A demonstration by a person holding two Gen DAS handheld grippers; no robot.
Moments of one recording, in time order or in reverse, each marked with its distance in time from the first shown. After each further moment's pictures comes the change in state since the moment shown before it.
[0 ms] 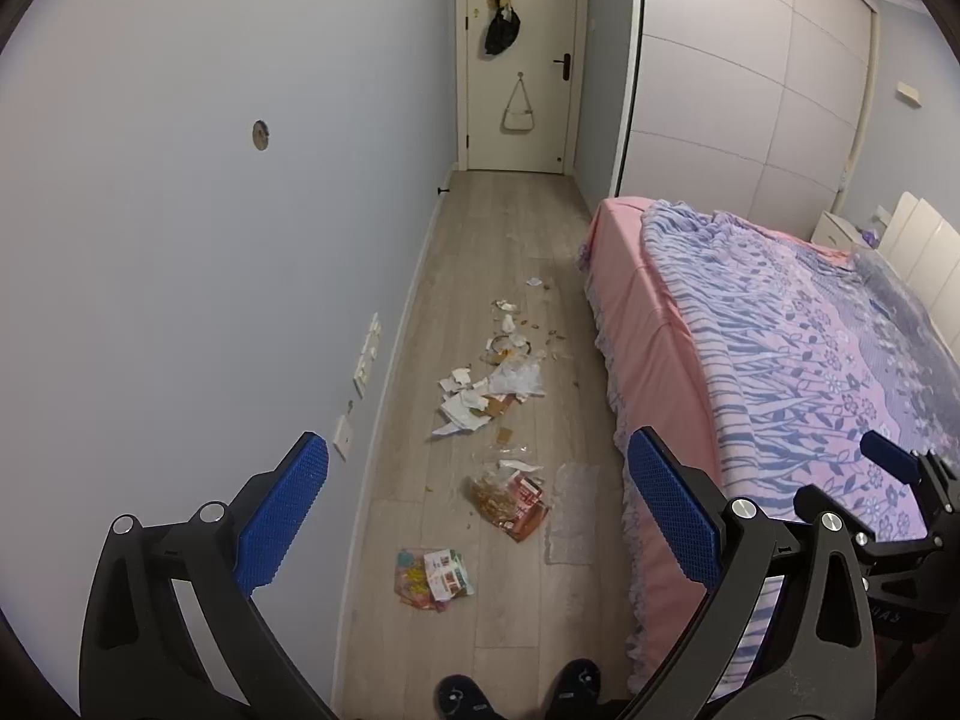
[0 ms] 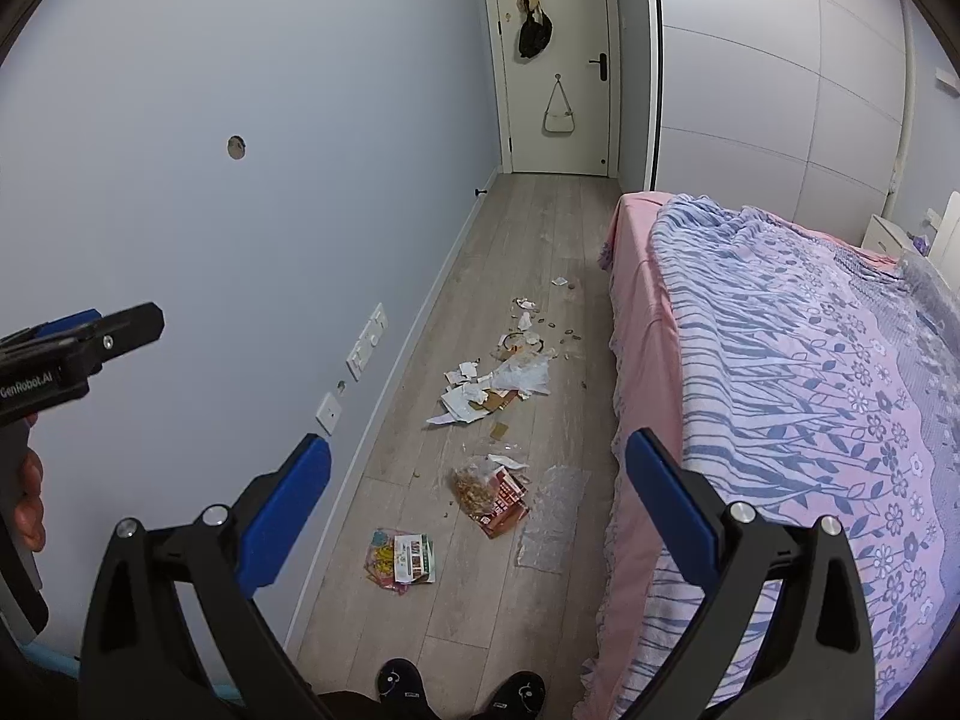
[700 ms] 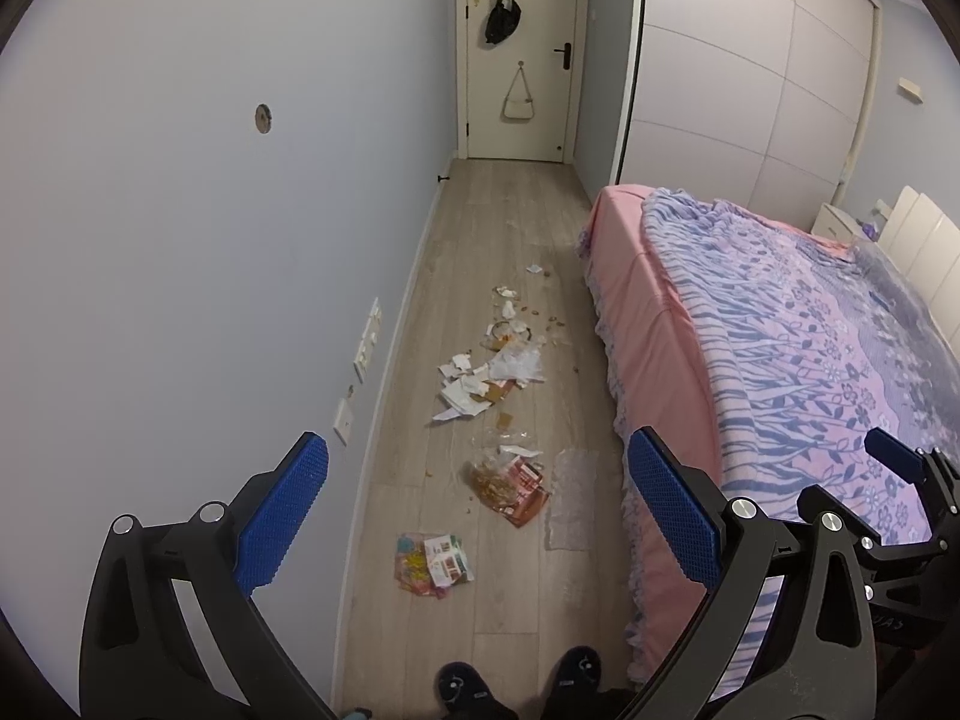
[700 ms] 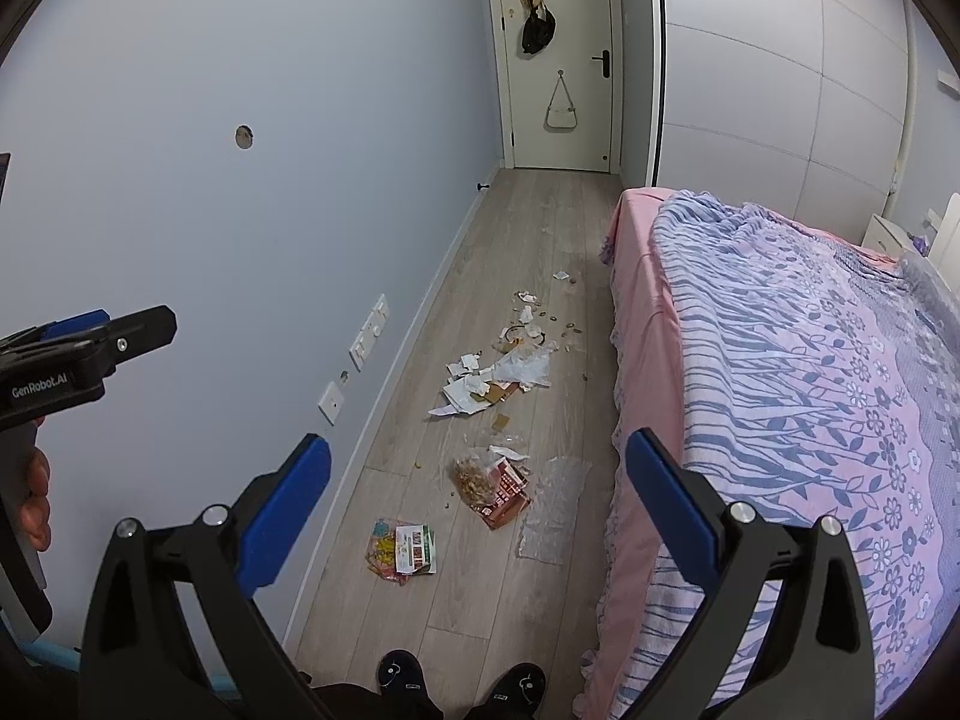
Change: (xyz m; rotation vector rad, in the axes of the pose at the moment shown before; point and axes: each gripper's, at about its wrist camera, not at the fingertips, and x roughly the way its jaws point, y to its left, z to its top) left arm 0.002 0.002 -0.016 -0.002 0.030 -0.006; right arm -0.009 0.008 -0.014 0.002 0.003 0.006
